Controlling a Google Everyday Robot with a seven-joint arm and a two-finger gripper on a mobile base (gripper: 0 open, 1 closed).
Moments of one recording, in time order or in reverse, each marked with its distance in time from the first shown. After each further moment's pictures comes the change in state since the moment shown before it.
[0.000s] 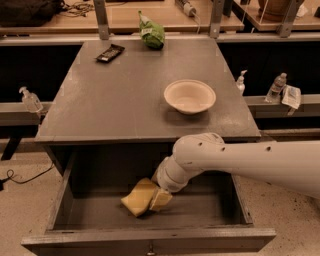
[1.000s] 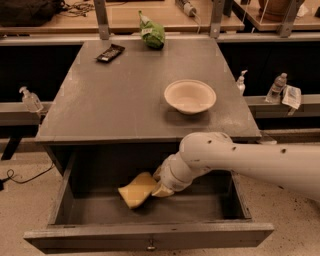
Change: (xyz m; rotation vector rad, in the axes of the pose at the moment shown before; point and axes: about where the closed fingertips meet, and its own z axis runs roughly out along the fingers) arm -0.008 0.002 -0.021 0.013 -0.048 -0.030
